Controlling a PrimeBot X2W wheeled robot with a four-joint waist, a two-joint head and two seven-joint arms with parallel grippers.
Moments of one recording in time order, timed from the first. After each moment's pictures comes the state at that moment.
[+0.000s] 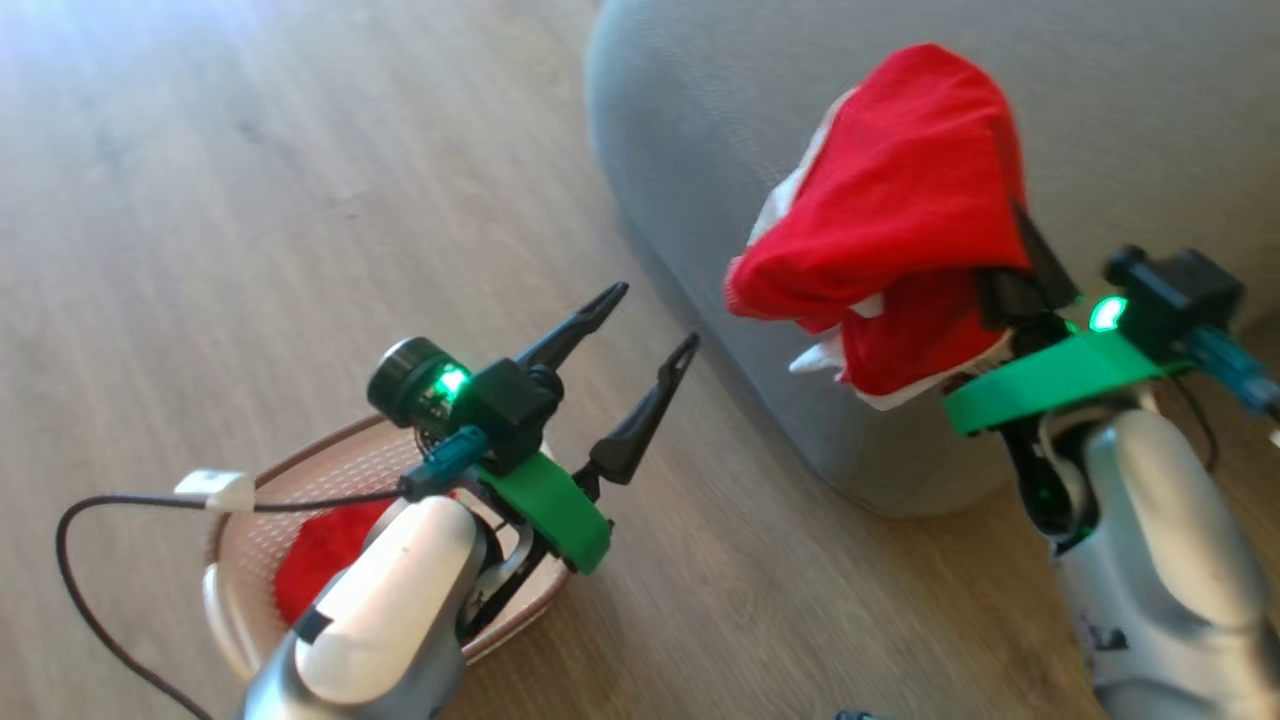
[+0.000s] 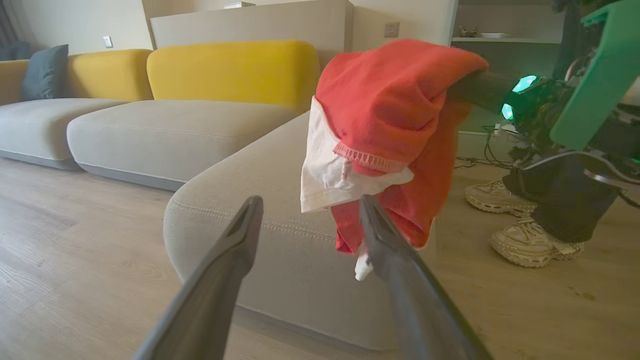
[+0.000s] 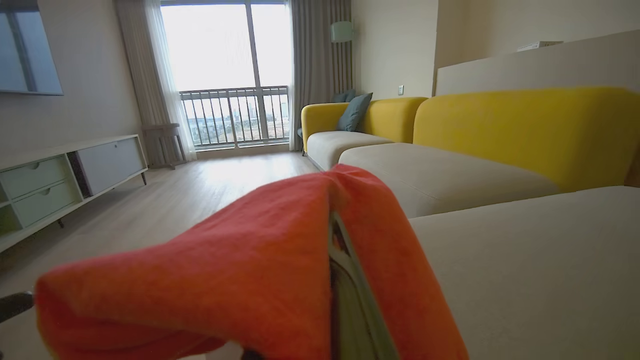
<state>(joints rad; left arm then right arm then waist) -0.45 0.15 -0.62 0.24 -0.30 -0.13 -0.26 -0.42 -0.15 0.16 0.26 0.32 0.13 -0.26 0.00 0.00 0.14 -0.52</state>
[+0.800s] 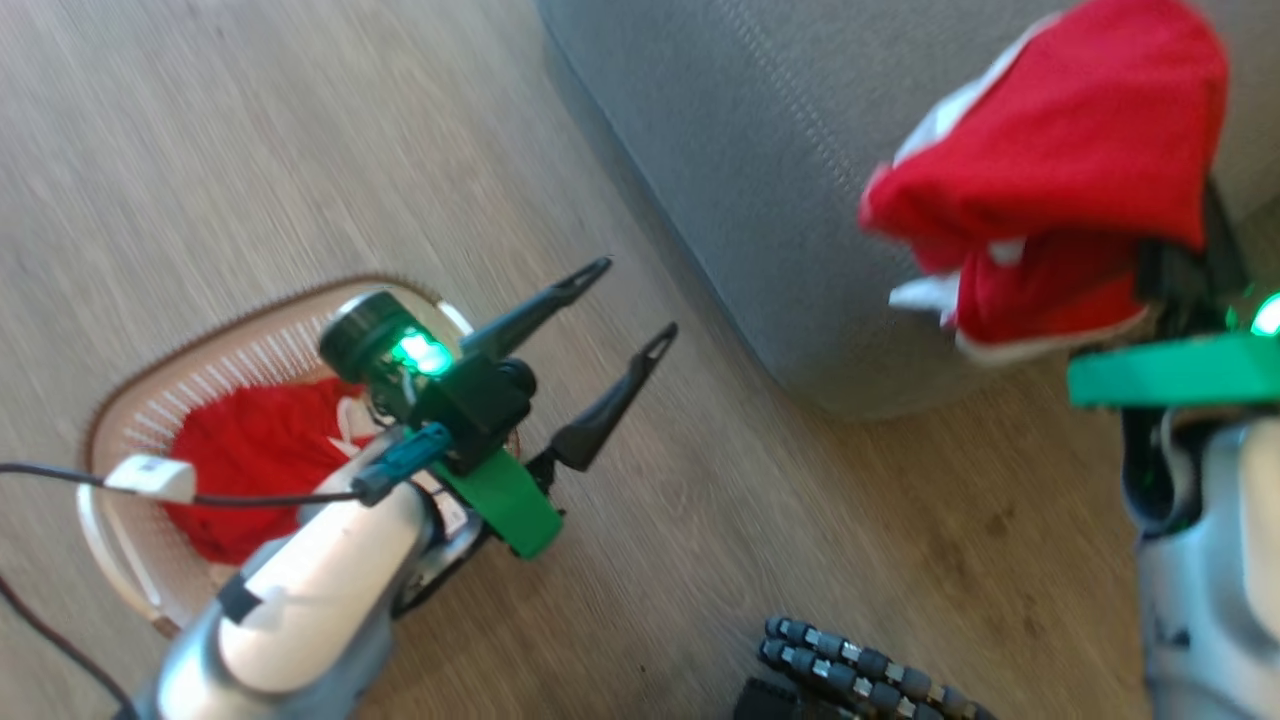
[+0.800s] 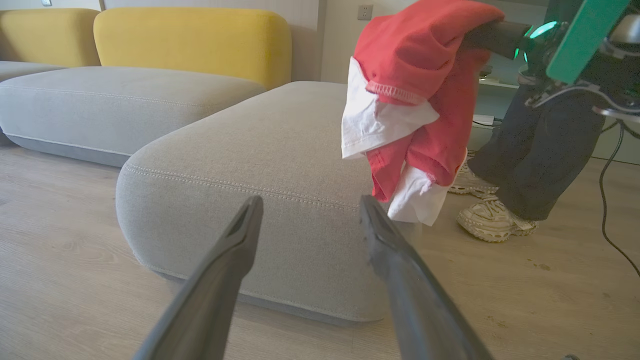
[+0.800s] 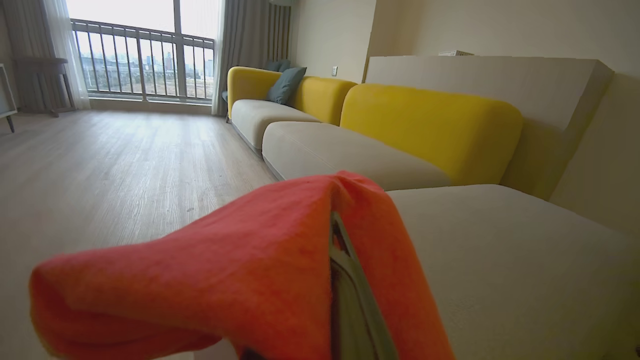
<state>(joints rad) -0.52 0.30 -0.71 0.13 -0.30 -0.13 -0.26 -0.32 -0.08 -0.12 0.06 0.17 0.13 -0.26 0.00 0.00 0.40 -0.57</state>
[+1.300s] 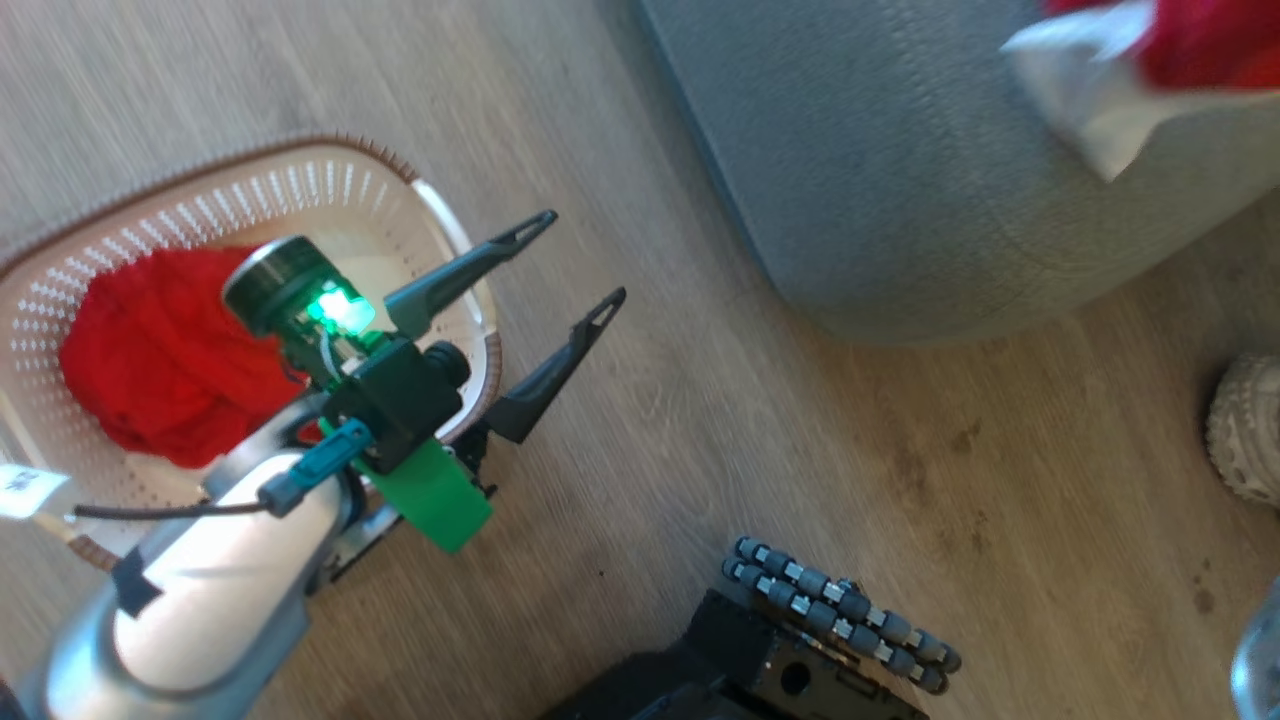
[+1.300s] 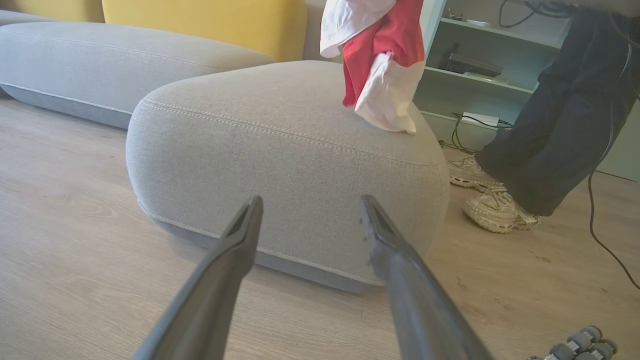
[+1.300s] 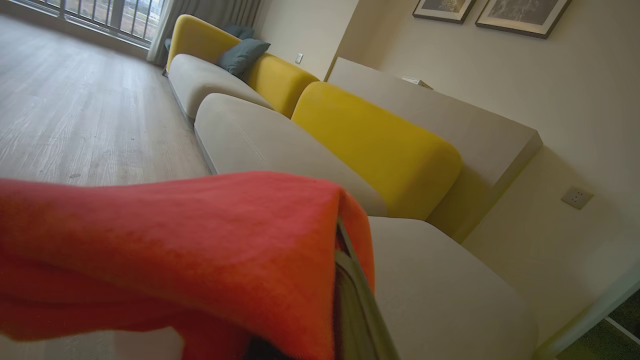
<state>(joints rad) -0.56 0.46 -0.71 -0.01 -0.28 -0.13 -0.26 -0.78 -0.20 -0.32 0.33 0.02 0.13 -0.23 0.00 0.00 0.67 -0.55</state>
